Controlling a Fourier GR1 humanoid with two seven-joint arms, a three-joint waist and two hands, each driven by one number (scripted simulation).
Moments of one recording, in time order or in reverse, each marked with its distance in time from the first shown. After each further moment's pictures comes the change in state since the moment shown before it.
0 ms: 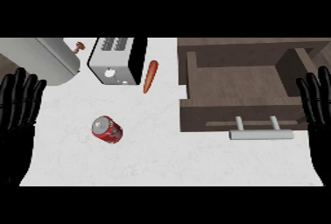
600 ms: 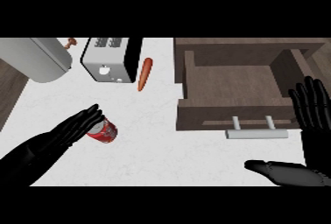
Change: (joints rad) left arm 0.012 0.233 -0.127 0.085 0.406 -0.507 0.043; right arm 0.056 0.025 -0.006 0.035 0.006 -0.041 0.126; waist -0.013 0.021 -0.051
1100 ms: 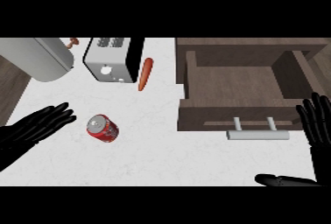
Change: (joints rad) left arm -0.013 0.166 0.164 0.113 0.294 -0.213 0.092; right arm 0.124 -0.007 -0.040 -0.026 -0.033 0.045 -0.003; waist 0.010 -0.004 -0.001
